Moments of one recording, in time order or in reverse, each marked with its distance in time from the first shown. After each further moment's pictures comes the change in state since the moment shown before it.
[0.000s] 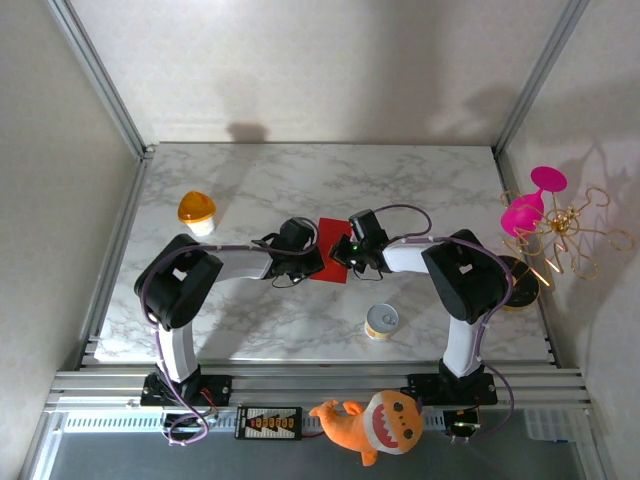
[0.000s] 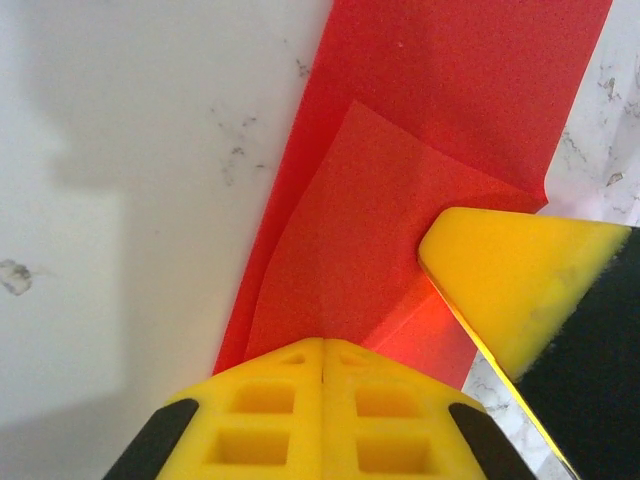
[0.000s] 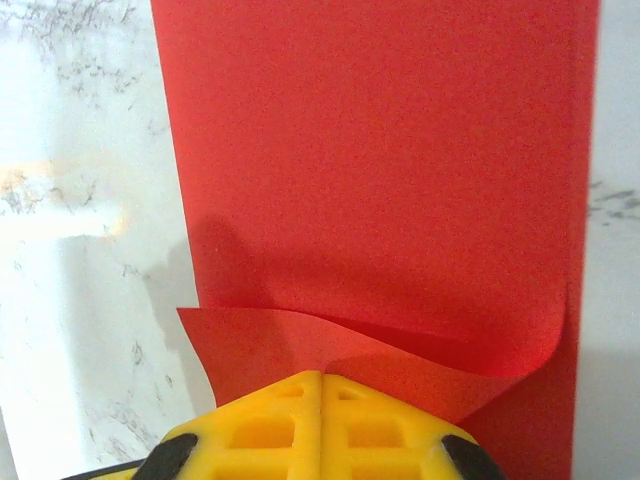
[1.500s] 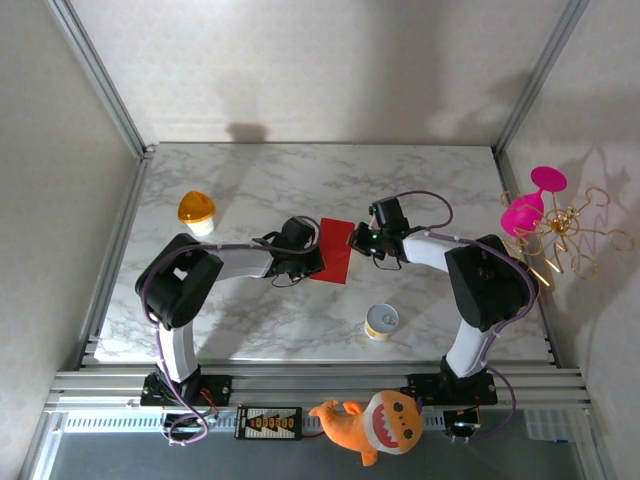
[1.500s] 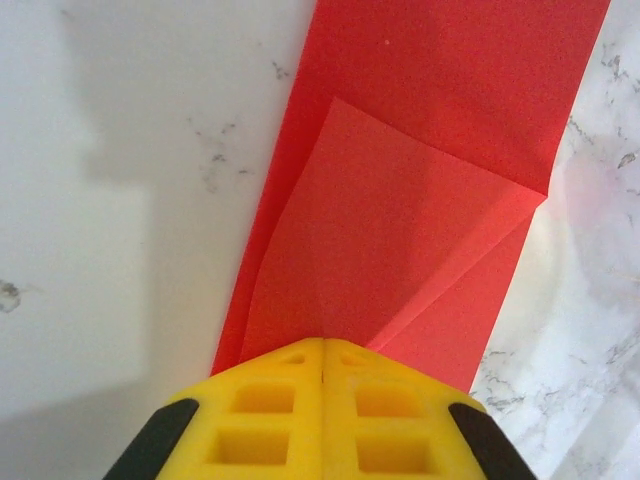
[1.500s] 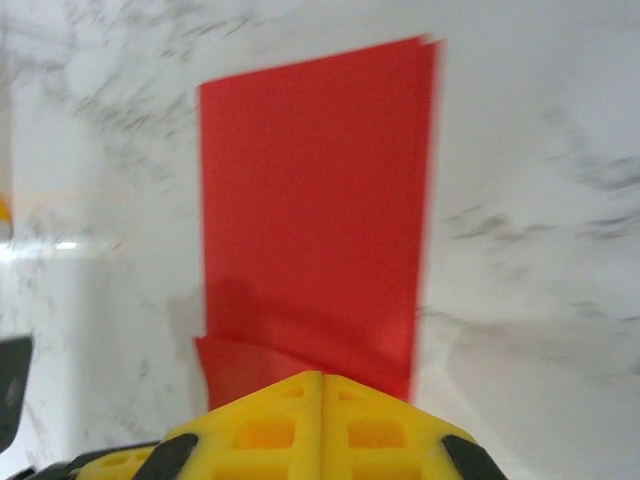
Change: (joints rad) left arm 0.001 0.009 0.029 -0.045 0.001 0.078; right arm -0.115 -0.100 0.017 -0.104 -0.027 -0.178
